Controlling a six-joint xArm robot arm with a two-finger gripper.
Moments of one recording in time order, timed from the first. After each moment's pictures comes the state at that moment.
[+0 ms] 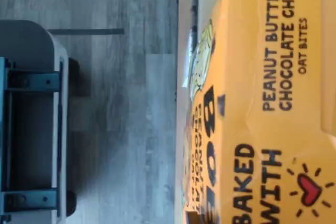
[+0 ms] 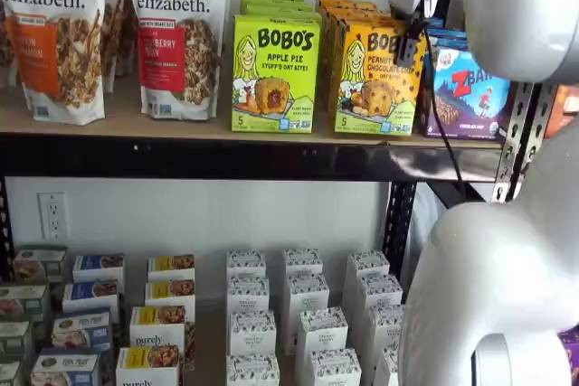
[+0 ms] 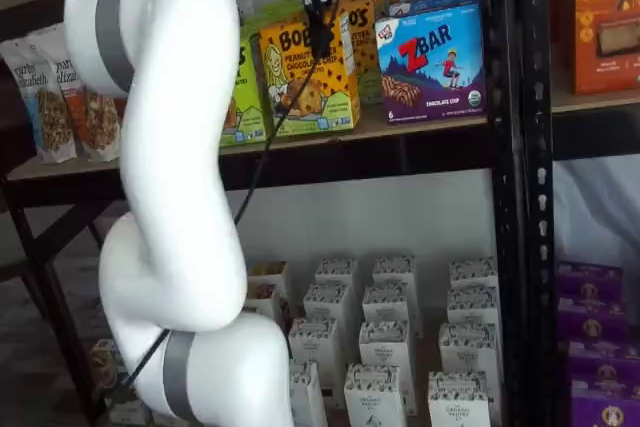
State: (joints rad) arm -0.12 -0.11 -1.69 0.09 1.80 -1.66
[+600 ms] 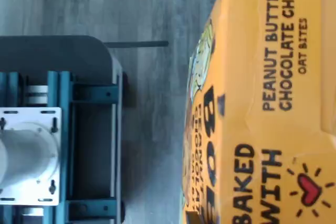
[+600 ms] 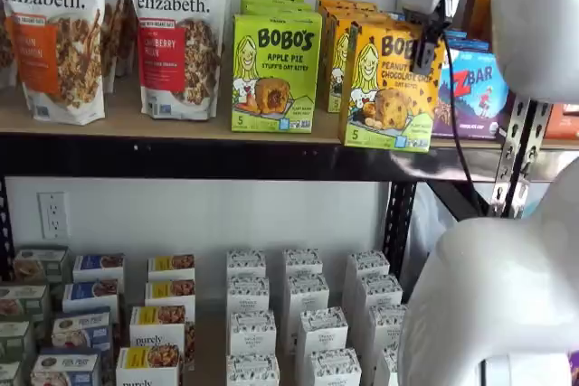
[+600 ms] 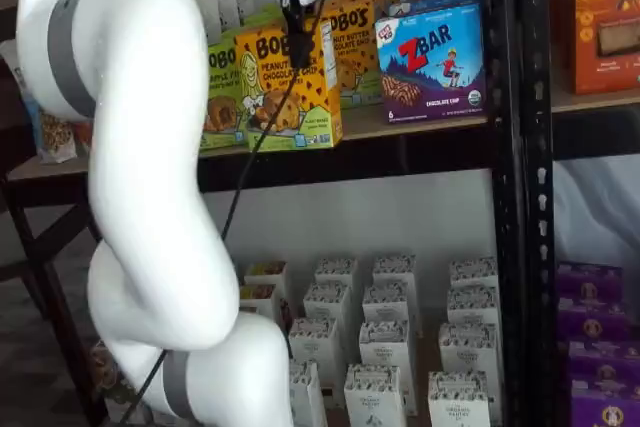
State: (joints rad) arm -0.14 -0.28 -1.56 0.12 1.93 -1.67
